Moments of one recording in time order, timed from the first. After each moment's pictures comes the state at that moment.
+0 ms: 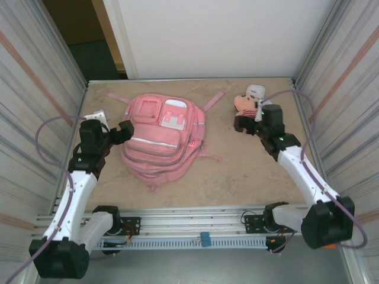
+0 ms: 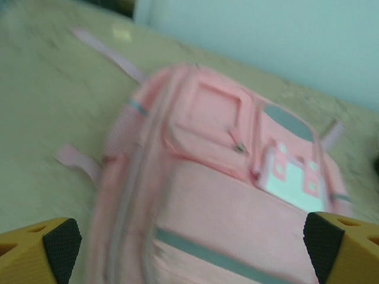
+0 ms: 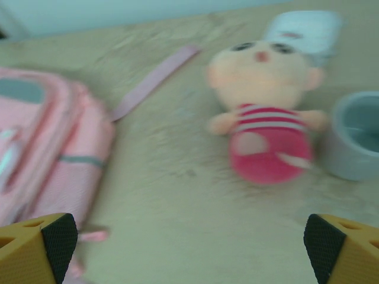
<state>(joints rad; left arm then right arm) -0.05 0.86 0.73 -0.32 0.01 -0.32 0.18 1.12 0.85 -0.30 0.03 0.23</state>
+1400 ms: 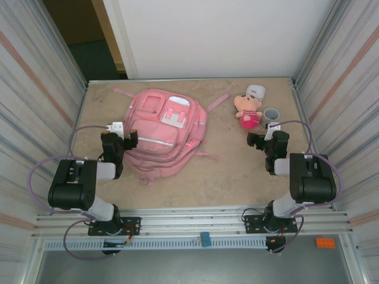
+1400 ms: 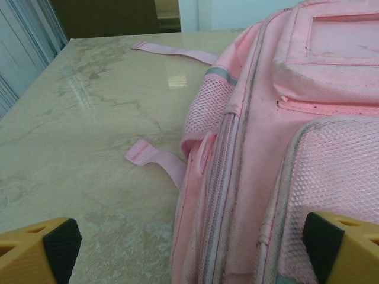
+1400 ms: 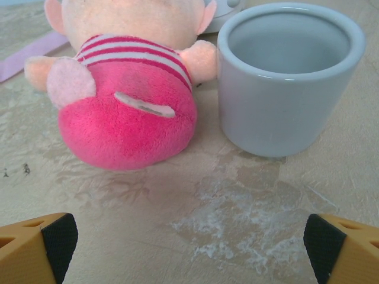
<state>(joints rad) -0.05 1.51 0.37 0.78 -0.16 0.03 -0.07 1.55 0.39 0.71 -0.07 0.07</state>
